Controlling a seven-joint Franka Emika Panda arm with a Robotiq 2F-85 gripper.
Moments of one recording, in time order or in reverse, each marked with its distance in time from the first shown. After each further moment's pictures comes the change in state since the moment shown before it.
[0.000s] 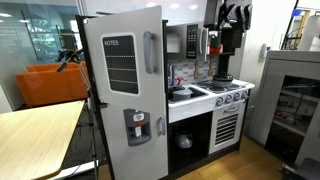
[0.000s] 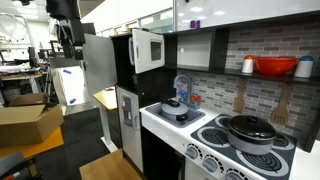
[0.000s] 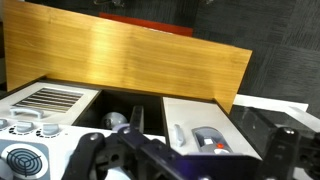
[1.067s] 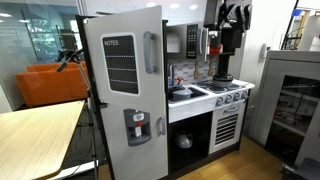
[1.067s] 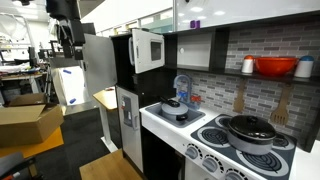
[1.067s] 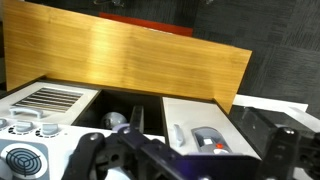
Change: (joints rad) arm 0.002 0.000 0.000 0.000 0.000 0.000 0.000
